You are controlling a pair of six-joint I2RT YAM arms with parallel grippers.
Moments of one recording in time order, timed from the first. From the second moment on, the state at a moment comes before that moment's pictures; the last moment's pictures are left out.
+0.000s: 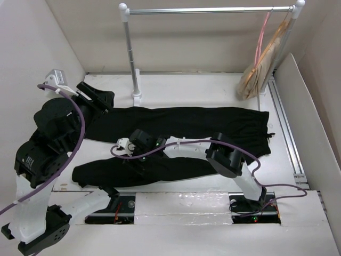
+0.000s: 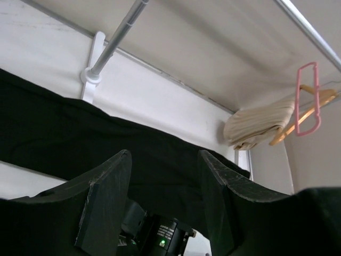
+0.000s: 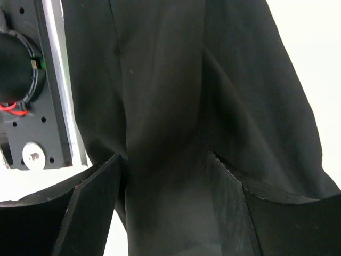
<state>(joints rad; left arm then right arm) -0.62 0.95 1.77 -1.04 -0.51 -0.76 1.16 2.18 1.64 -0.29 -0.40 0.00</state>
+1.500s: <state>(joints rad) -0.58 0.97 0.84 -0.95 -0.29 -0.76 1.35 1.35 1.05 -0.58 -0.20 -0.05</state>
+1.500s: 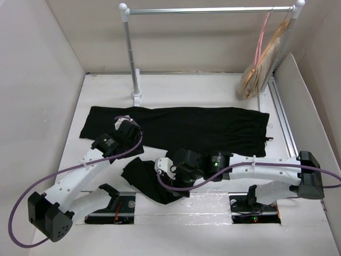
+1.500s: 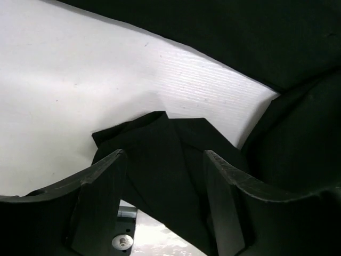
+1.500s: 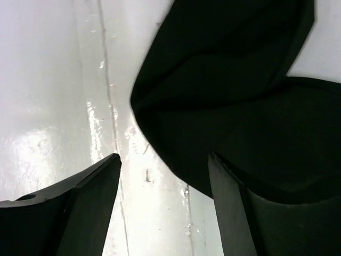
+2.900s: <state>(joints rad) -0.75 1.43 0.80 -0.91 -0.37 -1.00 1.10 0.79 1.00 -0.64 0.02 0.05</state>
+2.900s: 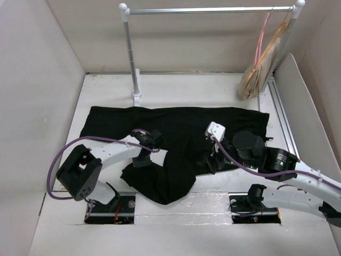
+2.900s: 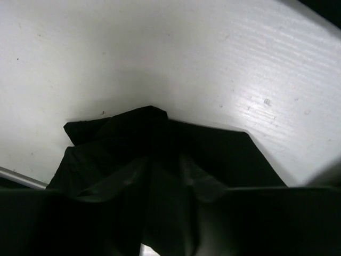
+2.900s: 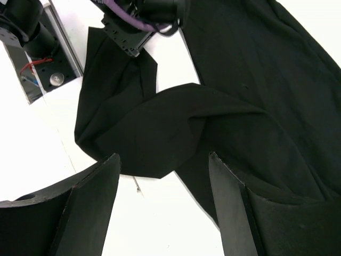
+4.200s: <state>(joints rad) -0.72 1.09 1.75 -1.24 -1.00 -1.05 0.62 0.82 0.90 -0.71 -0.05 0.02</state>
